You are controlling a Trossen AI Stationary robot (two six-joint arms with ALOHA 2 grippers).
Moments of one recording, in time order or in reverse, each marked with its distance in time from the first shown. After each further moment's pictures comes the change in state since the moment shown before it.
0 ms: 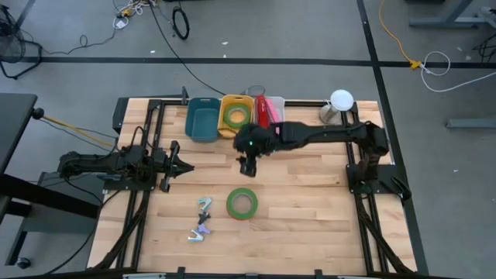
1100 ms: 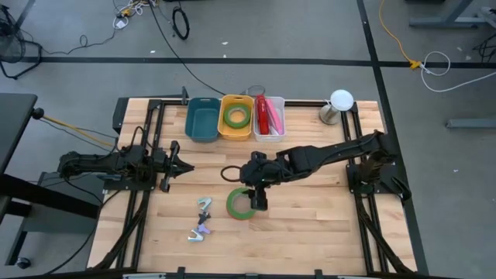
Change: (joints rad) left arm 0.000 0.000 0.000 0.000 0.000 0.000; right arm 0.234 -0.061 0.001 -0.065 -0.002 0.140
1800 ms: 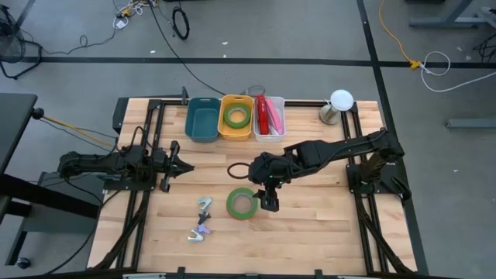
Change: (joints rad) left arm 0.000 0.000 0.000 0.000 0.000 0.000; right arm 0.002 -0.043 0.050 -0.170 -0.128 0.081
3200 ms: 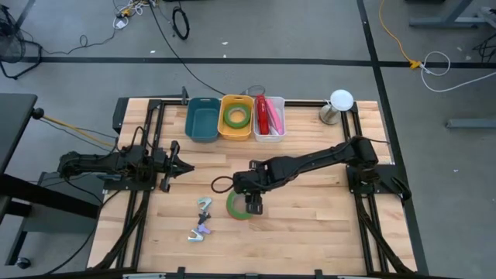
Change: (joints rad) left arm 0.000 0.000 0.000 -0.008 0.000 0.000; right arm -0.020 0.260 -0.002 0.028 0.094 -0.021
